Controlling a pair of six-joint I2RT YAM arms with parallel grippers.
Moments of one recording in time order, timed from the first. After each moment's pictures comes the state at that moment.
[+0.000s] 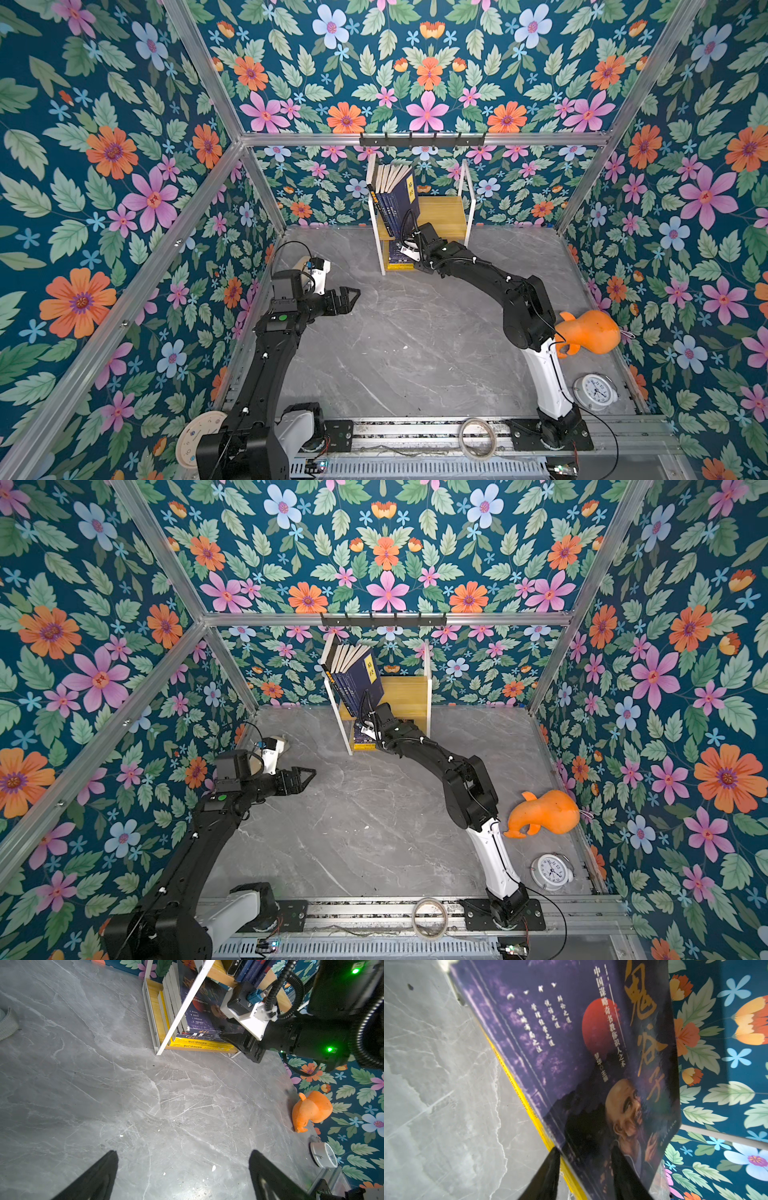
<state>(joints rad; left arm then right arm) 0.03 1.05 0.78 -0.41 0.62 -0.15 0.62 2.25 1.96 -0.52 0.32 -0.73</state>
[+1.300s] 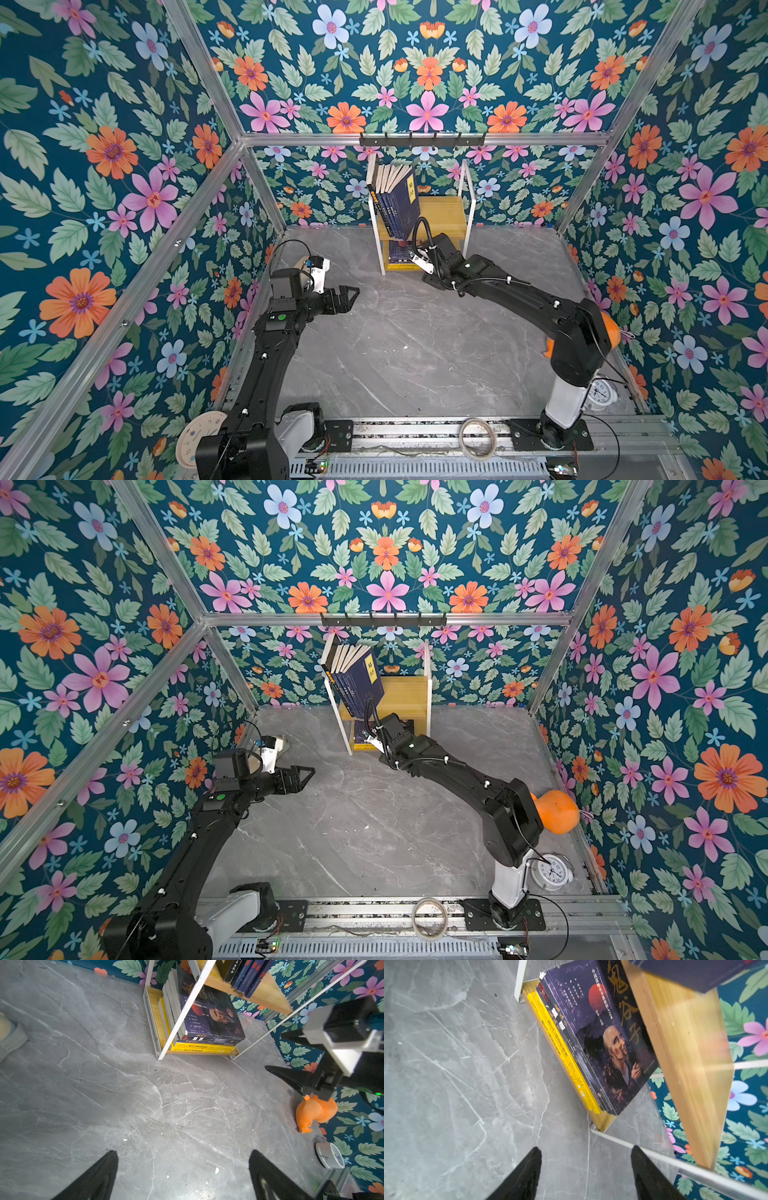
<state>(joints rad) 0.03 1.05 0.80 -0.41 0.61 -0.12 0.72 1.77 1.52 -0.57 0.37 -0.52</state>
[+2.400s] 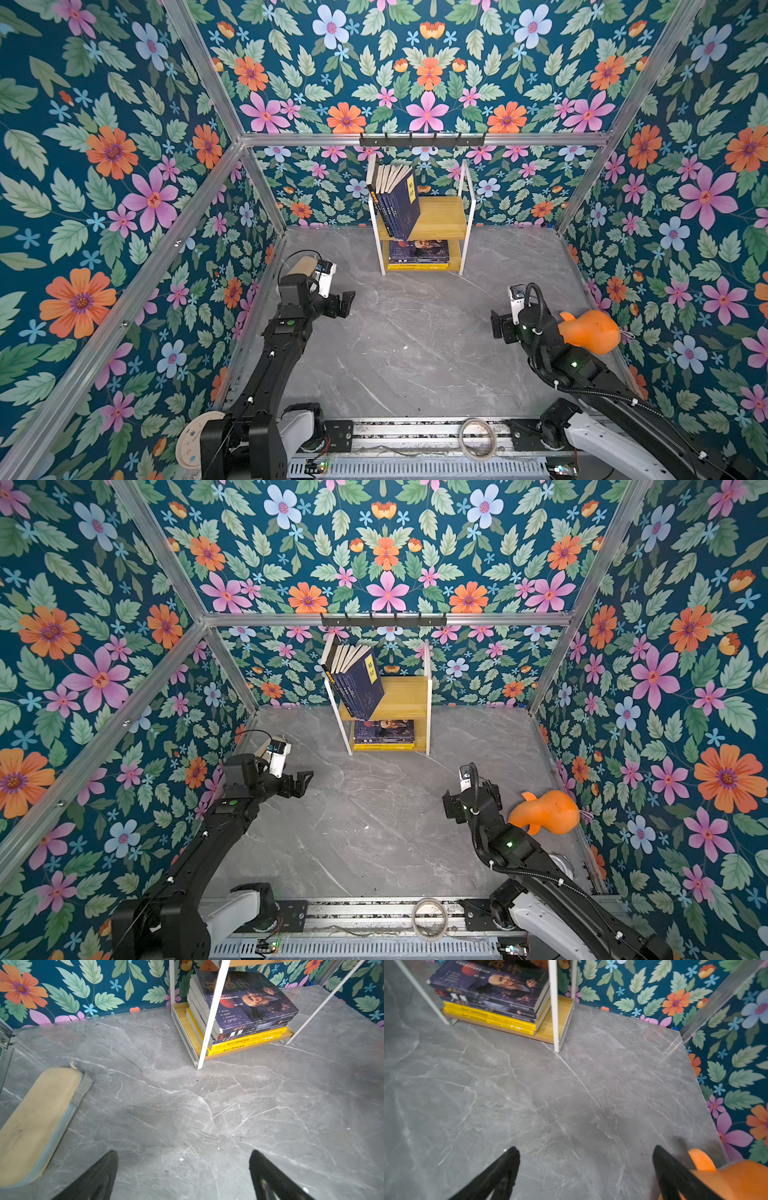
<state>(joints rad) 0.00 1.09 0.63 -0.09 0.38 0.16 0.57 0.73 0.54 -0.36 0.46 0.11</state>
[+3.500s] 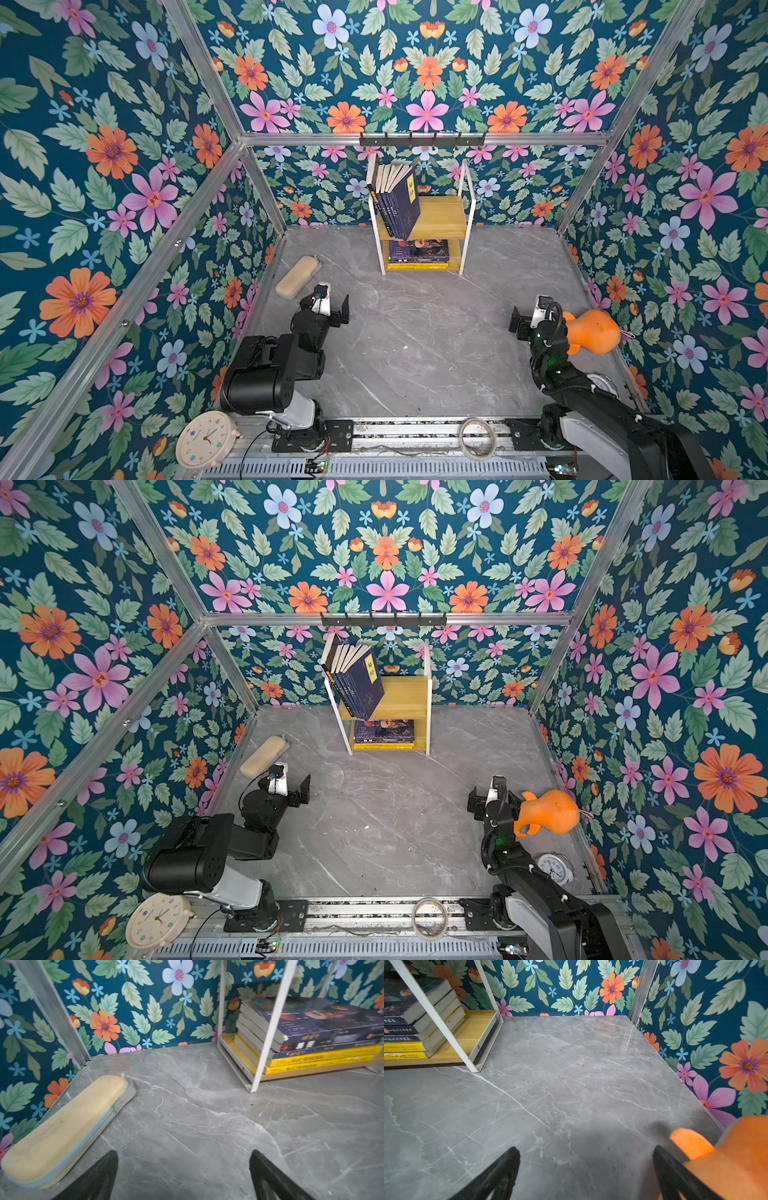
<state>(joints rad) -0.01 1.59 0.19 1.23 0.10 0.08 0.20 0.97 0.13 0.51 0.37 0.06</state>
